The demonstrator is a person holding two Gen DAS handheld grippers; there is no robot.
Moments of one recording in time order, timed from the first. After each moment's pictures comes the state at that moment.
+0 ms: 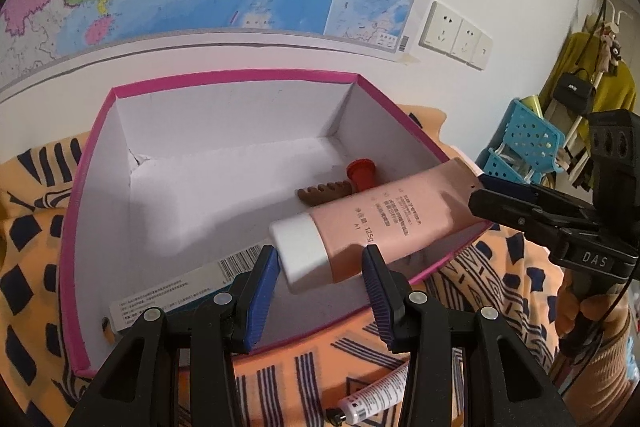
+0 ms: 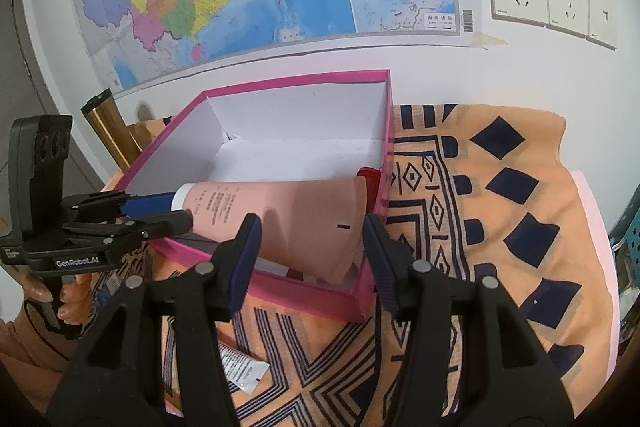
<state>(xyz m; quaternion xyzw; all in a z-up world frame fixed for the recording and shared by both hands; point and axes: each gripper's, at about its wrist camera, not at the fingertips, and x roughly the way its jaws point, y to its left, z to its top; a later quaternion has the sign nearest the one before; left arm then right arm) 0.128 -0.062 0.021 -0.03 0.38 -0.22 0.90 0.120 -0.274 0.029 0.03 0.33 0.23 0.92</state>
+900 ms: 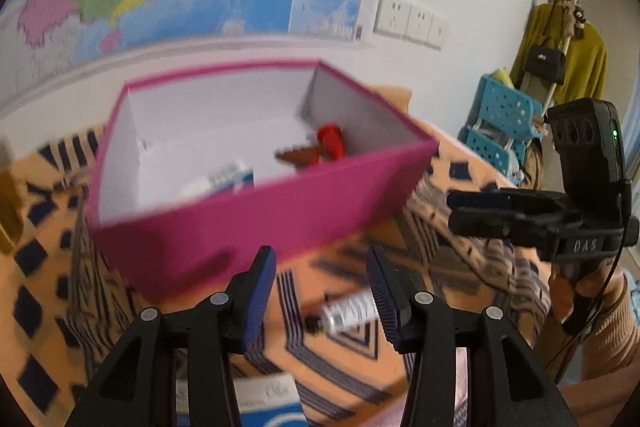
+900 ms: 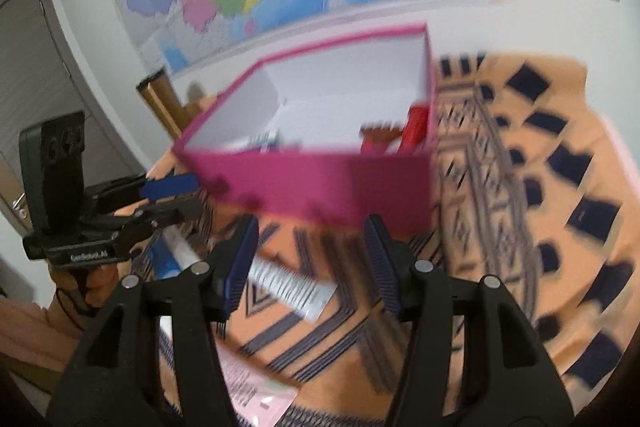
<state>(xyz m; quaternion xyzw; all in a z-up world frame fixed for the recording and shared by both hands) 0.042 -0.056 0.005 0.01 0.35 -0.24 0.90 0.048 -0.267 -0.015 0.08 0.36 0.31 0.88</state>
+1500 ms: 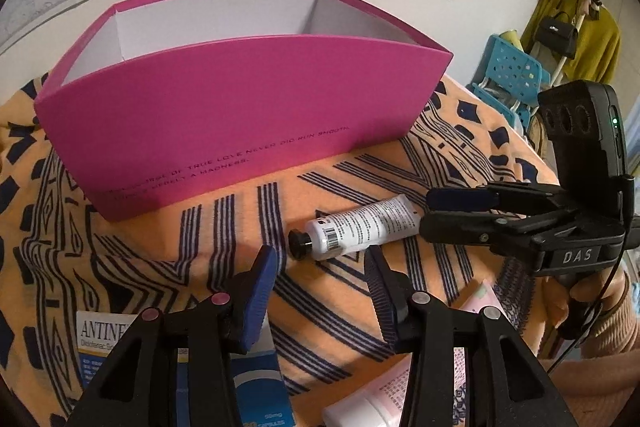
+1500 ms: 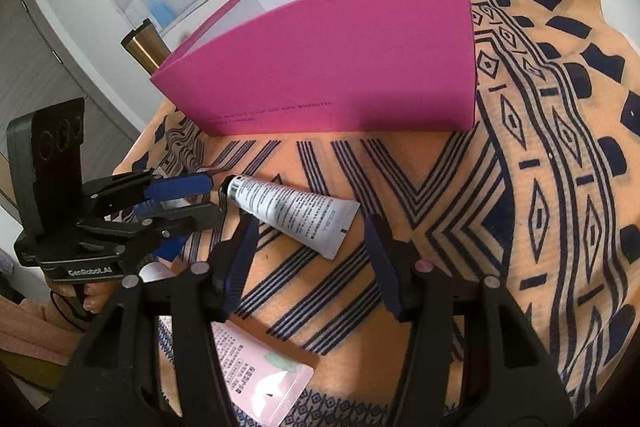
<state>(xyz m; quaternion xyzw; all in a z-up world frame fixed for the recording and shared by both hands) 0.033 -0.068 -0.044 0.01 0.42 -0.24 0.87 0.048 -0.246 -0.071 0.09 0.42 0.31 0.85</state>
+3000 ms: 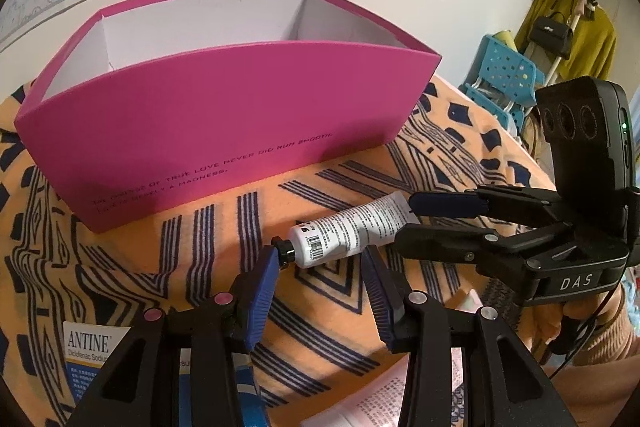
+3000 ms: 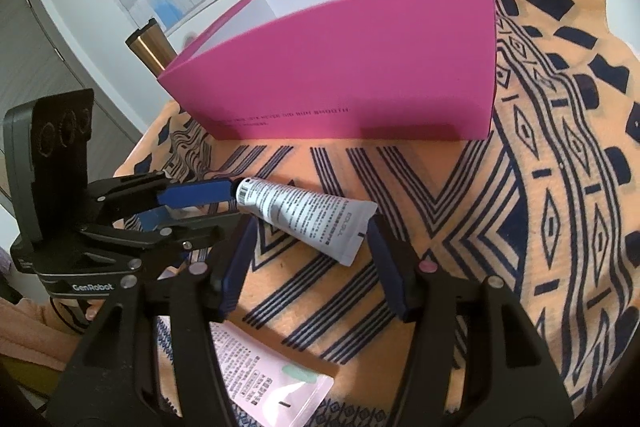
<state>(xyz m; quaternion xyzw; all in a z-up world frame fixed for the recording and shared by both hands) 0.037 -0.083 -0.042 0.00 0.42 -0.25 0.87 0.047 -0.237 -0.065 0.09 0.41 0.31 0.85</state>
